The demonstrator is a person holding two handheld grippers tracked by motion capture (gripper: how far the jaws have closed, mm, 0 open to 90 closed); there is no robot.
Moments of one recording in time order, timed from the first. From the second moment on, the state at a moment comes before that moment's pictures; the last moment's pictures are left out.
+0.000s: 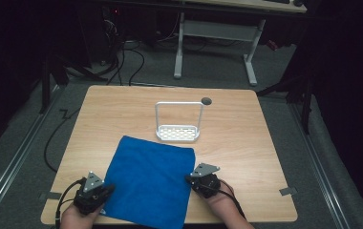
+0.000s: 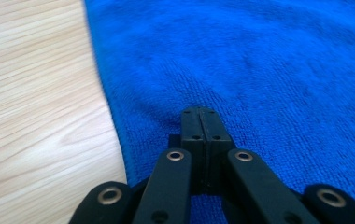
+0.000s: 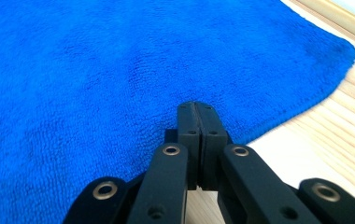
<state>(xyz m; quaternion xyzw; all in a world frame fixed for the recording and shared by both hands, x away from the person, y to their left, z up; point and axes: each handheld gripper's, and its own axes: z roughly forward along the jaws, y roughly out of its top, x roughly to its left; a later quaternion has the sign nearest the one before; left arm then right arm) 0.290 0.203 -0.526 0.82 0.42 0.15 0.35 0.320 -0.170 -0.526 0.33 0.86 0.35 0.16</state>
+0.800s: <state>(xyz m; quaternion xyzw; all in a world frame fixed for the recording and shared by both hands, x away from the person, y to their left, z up) 0.335 0.172 -0.525 0.83 0.40 0.15 0.35 0.292 -0.202 -0.525 0.35 0.85 0.35 0.16</state>
